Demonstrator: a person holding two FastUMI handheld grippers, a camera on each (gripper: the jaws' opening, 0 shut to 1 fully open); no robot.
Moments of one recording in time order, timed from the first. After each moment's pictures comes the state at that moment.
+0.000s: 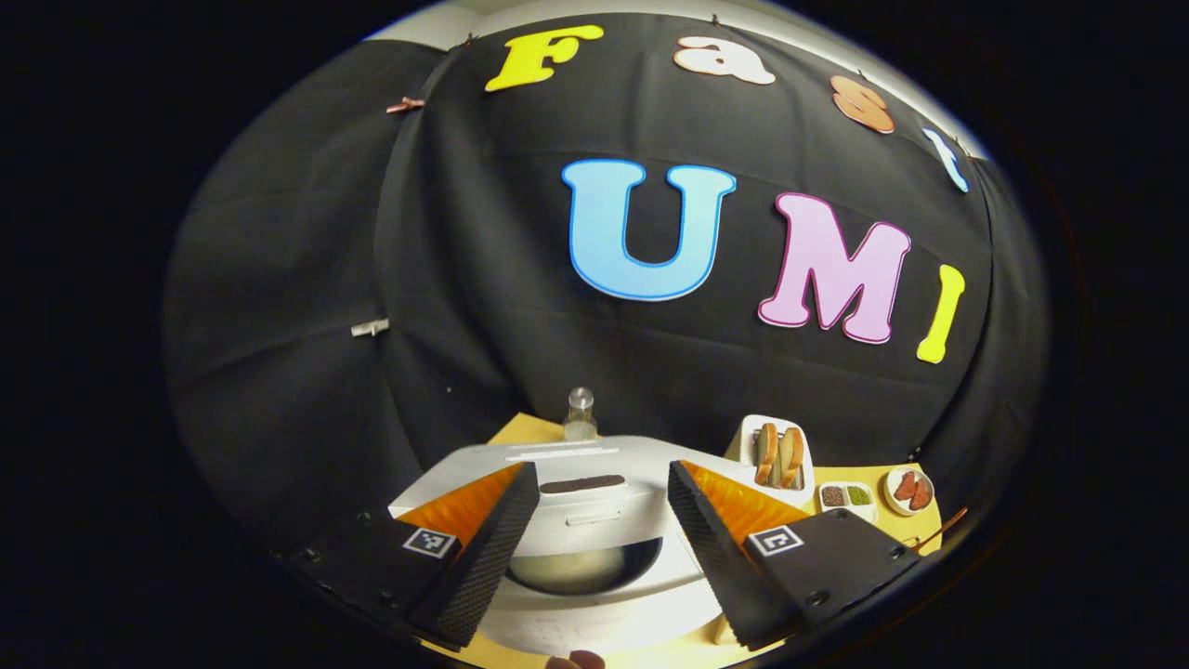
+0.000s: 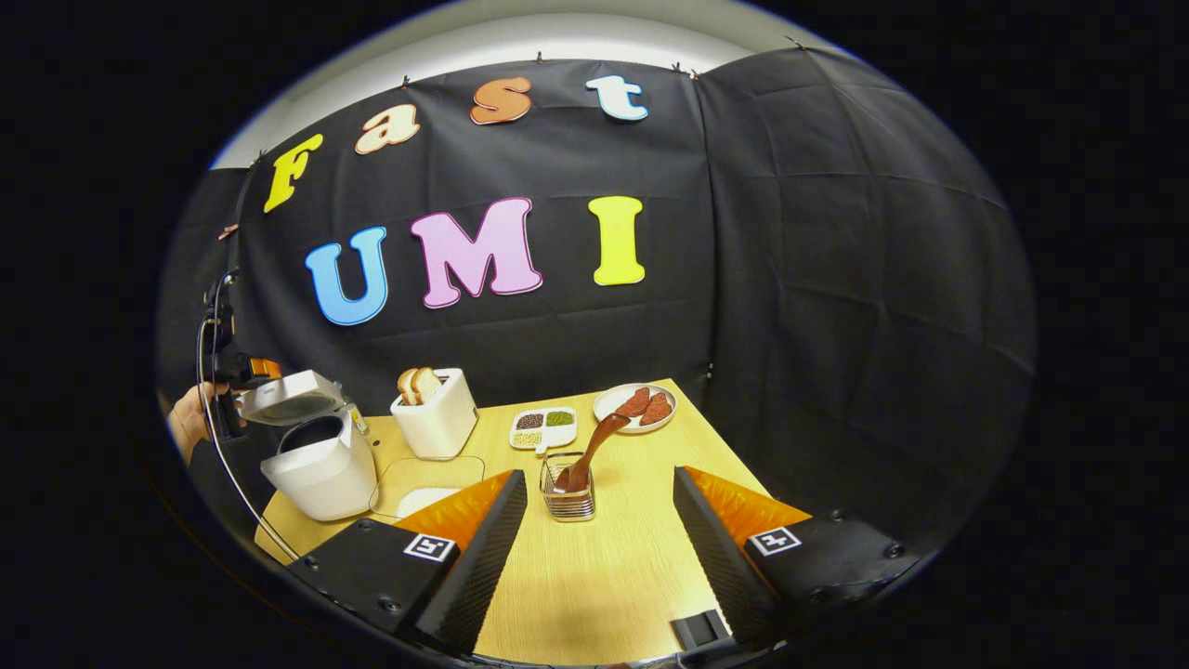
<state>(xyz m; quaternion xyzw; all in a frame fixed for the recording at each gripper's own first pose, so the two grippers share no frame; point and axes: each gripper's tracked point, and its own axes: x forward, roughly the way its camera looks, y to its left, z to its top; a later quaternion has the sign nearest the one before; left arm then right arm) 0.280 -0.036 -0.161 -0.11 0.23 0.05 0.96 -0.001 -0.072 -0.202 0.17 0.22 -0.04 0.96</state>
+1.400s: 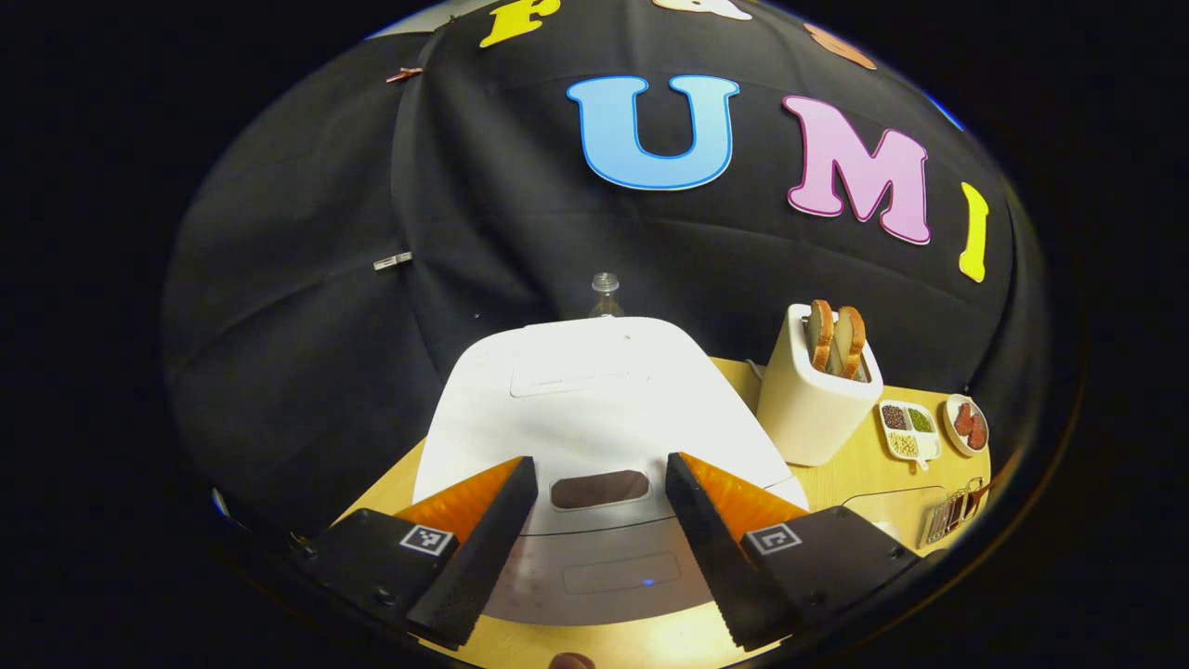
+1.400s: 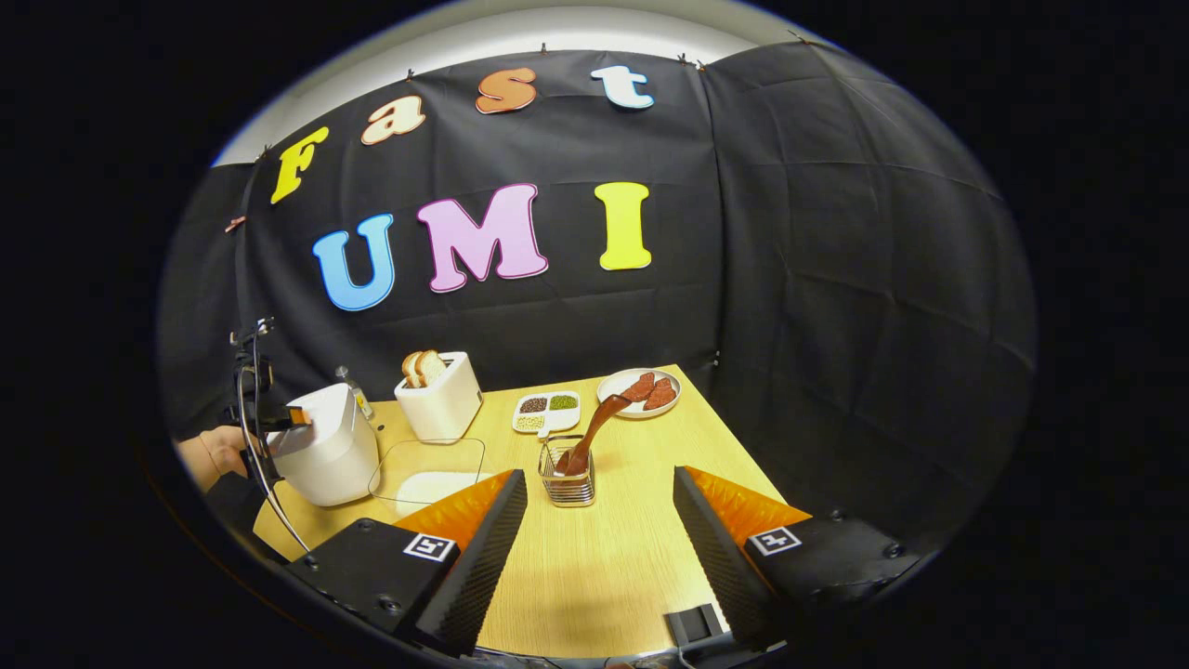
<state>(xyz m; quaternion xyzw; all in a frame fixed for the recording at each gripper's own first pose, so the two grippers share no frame) 0.251 -0.053 -0.276 -0.05 0.32 0.10 0.94 -0.013 -0.062 -0.222 0.17 0.24 -0.02 0.96</state>
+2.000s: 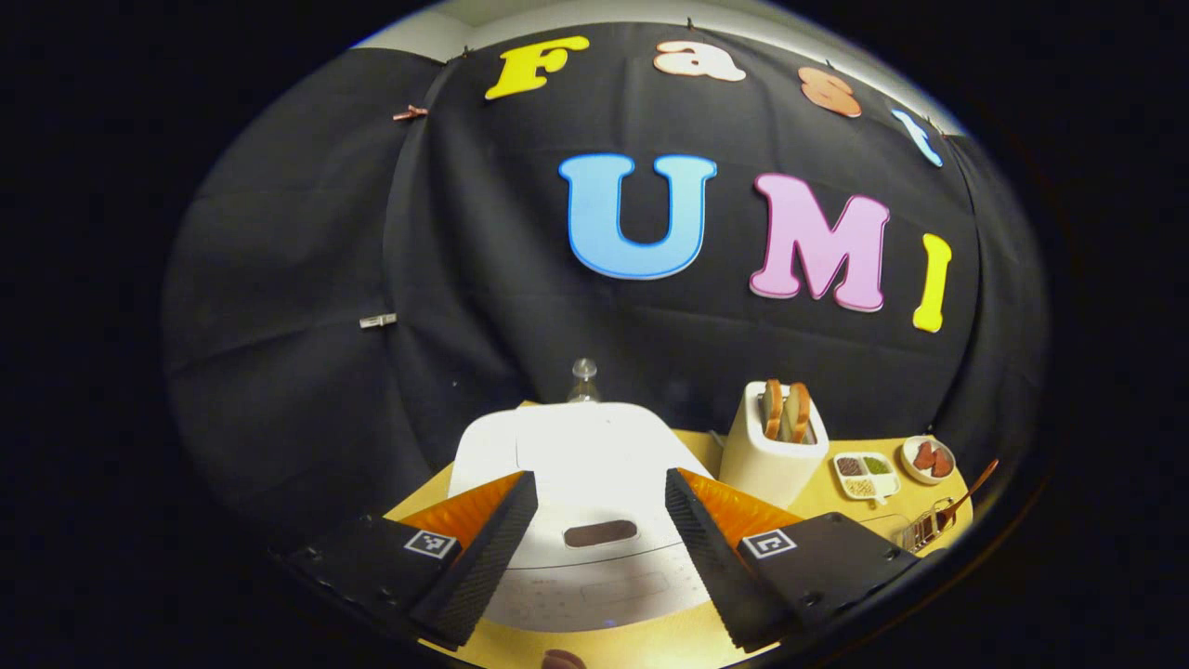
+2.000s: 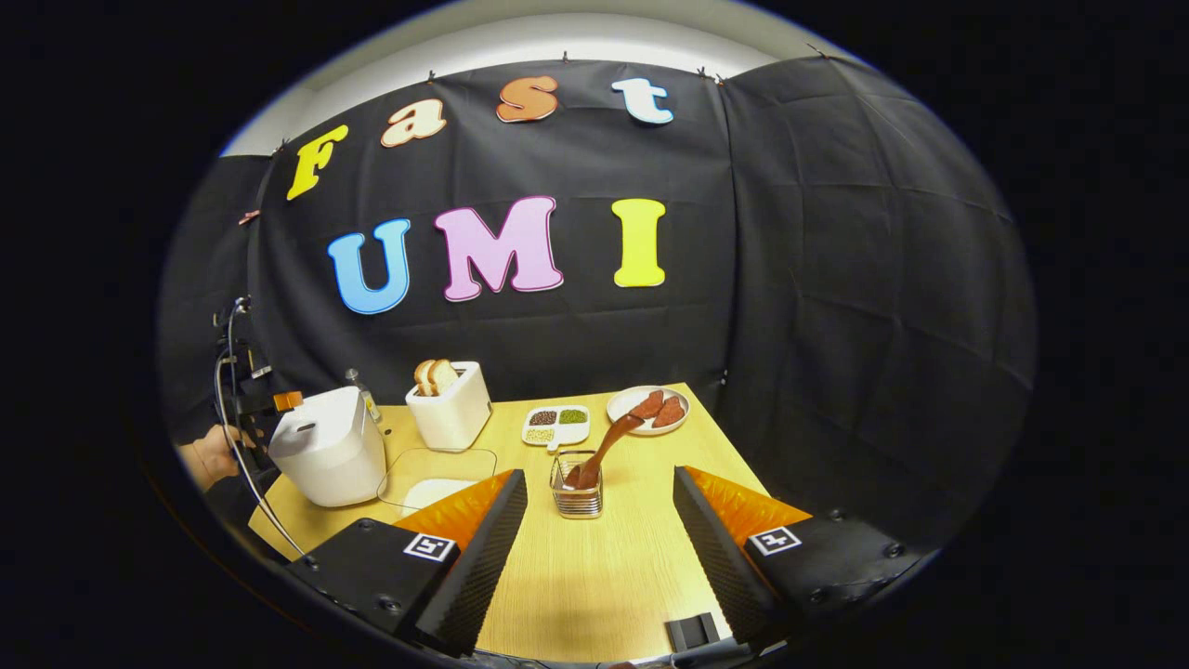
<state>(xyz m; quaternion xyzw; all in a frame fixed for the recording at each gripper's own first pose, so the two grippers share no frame) 0.236 -0.044 -0.183 -0.07 0.17 0.04 0.98 -0.005 -0.051 -0.189 0.15 0.21 -0.01 0.97</state>
